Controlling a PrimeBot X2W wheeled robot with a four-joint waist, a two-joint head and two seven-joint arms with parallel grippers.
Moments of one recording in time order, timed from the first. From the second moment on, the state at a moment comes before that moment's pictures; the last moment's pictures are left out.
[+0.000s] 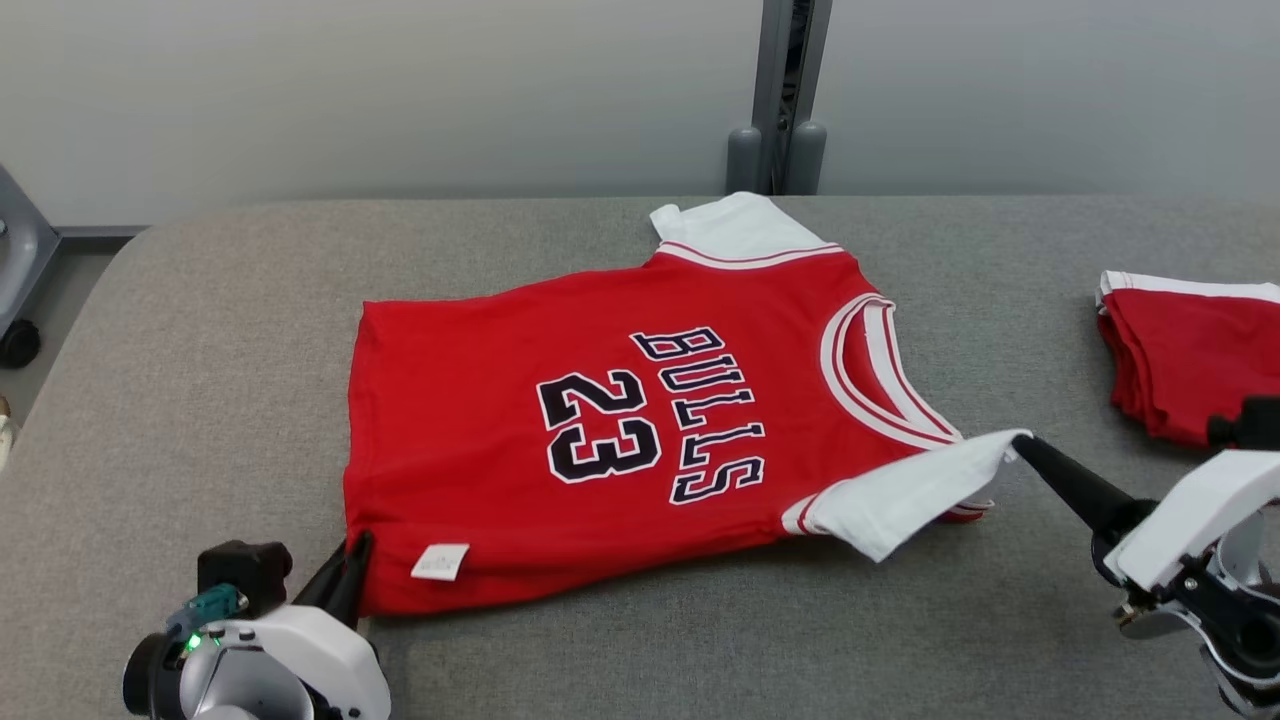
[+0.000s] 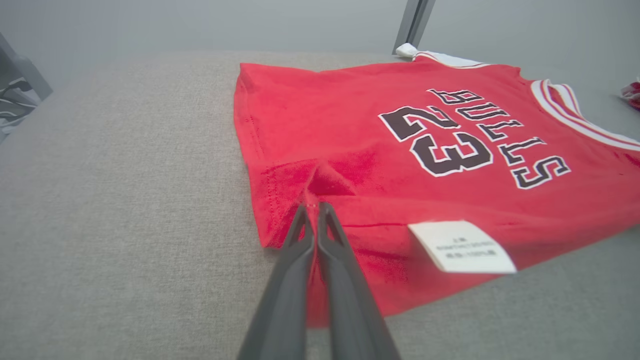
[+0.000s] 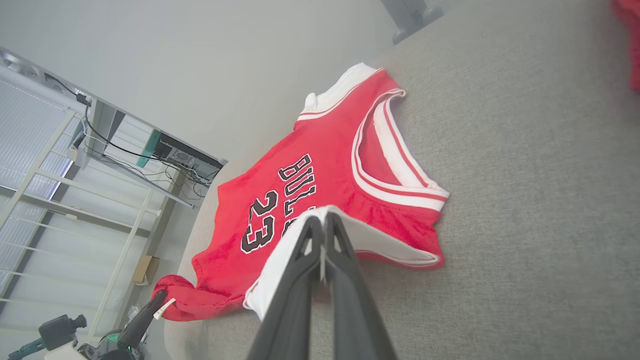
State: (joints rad) left arm -0.10 0.27 -0.27 0.32 -0.47 -0.02 0.03; right arm -0.27 -0.53 0.41 0.22 1.38 0.13 0.25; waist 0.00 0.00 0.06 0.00
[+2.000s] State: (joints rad) left arm -0.47 0.11 -0.22 0.73 -0.41 -0.02 -0.26; right arm -0.76 -0.35 0.51 0.80 1.11 0.13 -0.07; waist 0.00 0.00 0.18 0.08
